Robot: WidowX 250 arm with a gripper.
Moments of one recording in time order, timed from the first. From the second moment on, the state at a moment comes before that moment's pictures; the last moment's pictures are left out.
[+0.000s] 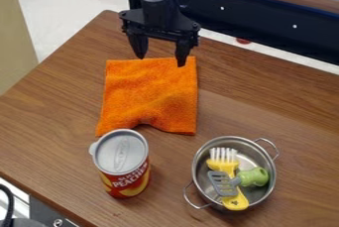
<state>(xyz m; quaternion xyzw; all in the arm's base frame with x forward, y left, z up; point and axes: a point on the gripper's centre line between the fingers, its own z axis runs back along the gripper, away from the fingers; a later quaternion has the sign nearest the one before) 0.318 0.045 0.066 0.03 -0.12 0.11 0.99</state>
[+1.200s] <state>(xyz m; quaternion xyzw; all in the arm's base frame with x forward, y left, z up) 0.322 0.056 0.006 0.04 -0.08 0.15 0.99</state>
